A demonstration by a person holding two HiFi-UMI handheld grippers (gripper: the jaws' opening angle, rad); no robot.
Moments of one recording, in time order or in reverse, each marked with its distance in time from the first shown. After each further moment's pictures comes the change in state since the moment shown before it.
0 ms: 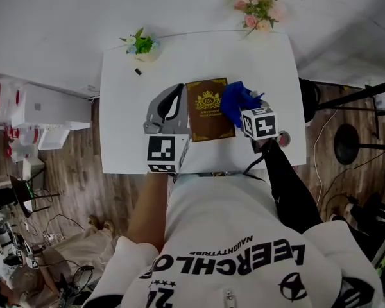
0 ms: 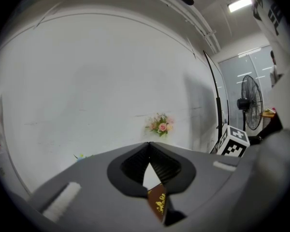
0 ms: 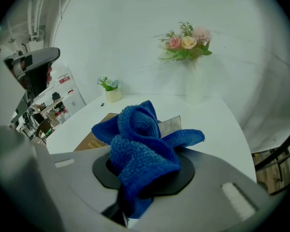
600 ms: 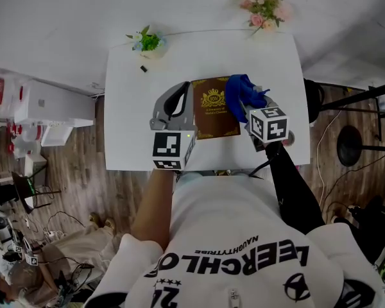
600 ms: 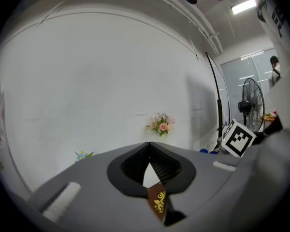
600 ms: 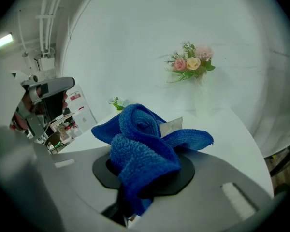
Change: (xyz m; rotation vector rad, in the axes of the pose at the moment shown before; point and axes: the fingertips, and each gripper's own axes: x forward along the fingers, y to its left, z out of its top) left arm -0.003 0.000 -0.002 -0.035 -0.015 0.007; right arm -0.023 0.024 0.041 0.038 -0.203 0.117
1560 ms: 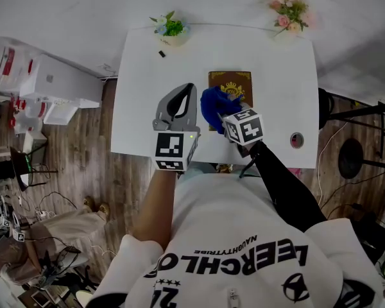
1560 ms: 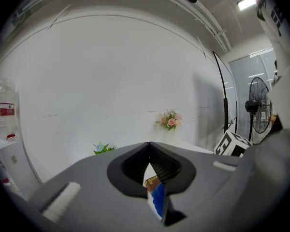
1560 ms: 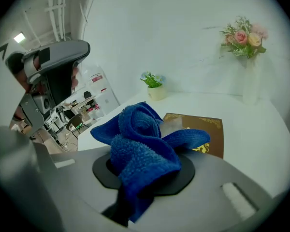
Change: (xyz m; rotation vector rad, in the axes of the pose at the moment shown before) left arm -0.058 0.026 -0.026 -0.025 0.019 0.105; right arm 0.044 0.134 -0.058 -0.132 0.204 0.225
